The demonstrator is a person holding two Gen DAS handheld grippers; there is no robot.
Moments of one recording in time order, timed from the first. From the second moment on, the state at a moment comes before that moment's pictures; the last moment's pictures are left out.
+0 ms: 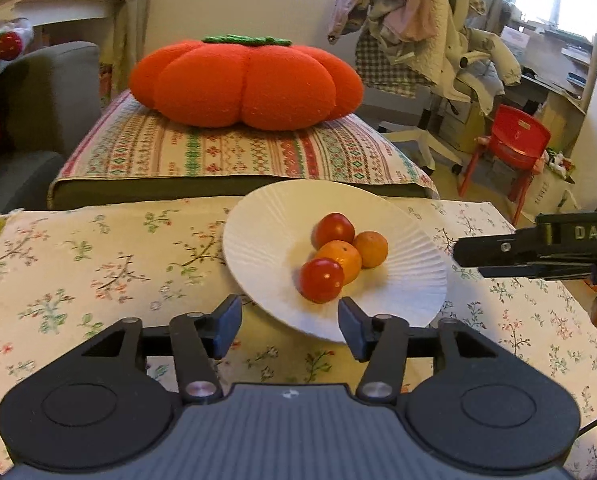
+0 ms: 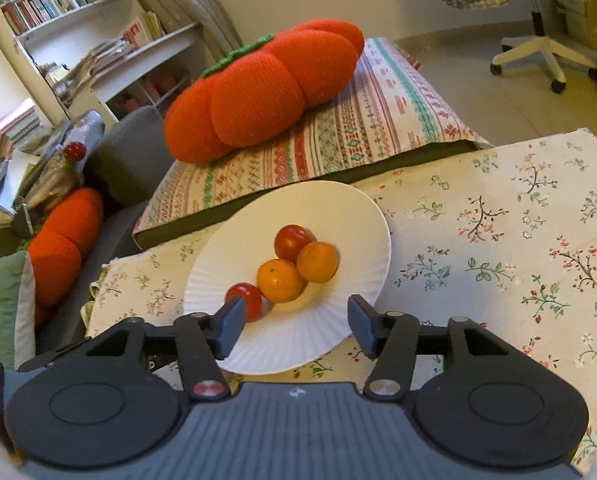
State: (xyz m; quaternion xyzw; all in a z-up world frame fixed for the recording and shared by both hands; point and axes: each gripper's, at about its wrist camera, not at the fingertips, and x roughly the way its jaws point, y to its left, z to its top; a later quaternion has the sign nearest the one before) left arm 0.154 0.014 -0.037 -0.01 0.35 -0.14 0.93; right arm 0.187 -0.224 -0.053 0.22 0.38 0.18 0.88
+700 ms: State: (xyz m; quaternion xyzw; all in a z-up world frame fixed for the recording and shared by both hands) left arm 0.088 0.048 -0.018 -0.06 0.38 -0.06 0.92; right arm 0.116 -0.220 -0.034 0.18 0.37 0.23 0.88
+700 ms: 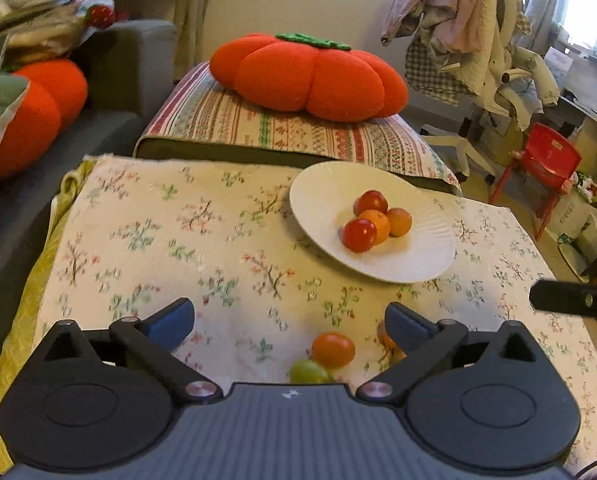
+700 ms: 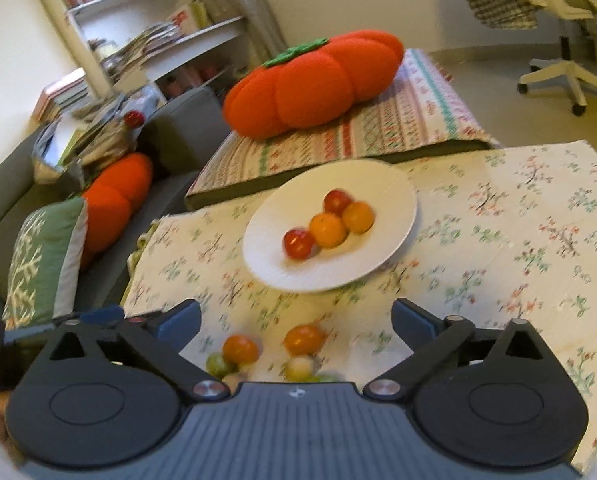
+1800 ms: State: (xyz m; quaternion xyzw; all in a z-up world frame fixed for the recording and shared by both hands) left arm 0.101 0.036 -0.080 -0.05 0.45 -0.06 0.89; right arm 0.111 -0.177 -0.079 0.08 0.45 0.17 0.87
